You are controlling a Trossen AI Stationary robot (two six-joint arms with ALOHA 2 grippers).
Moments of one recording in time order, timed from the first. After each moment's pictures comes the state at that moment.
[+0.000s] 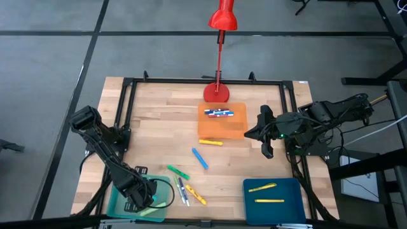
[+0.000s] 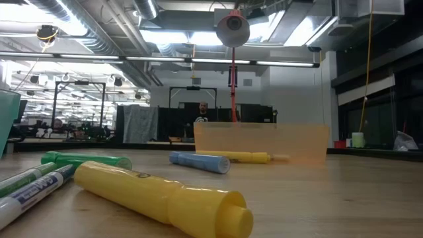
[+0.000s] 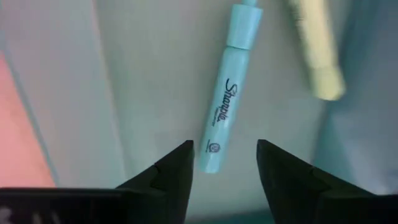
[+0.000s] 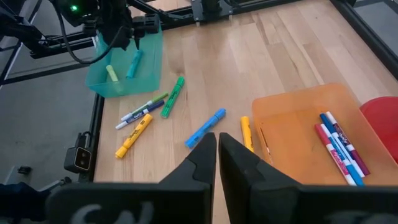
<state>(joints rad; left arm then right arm) -0.88 1.63 1.07 -0.89 0.15 -0.86 0.34 1.09 1.35 -0.87 0.29 0.42</state>
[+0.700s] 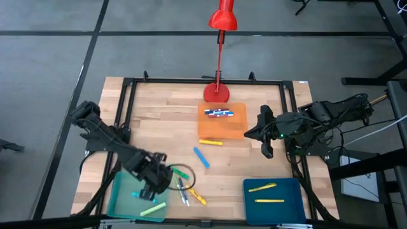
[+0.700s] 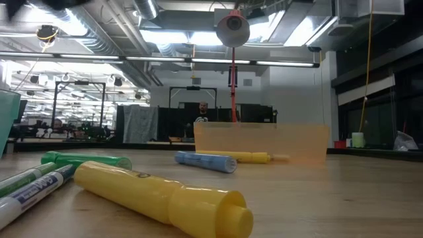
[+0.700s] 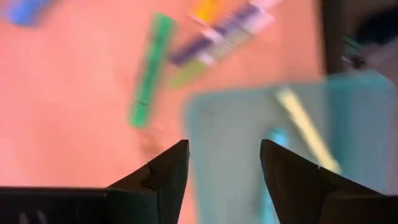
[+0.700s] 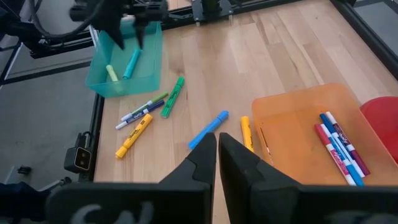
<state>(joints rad) -0.64 1.58 1.32 -1.06 -0.03 -0.49 0.34 1.09 1.35 -0.87 0.29 0.42</state>
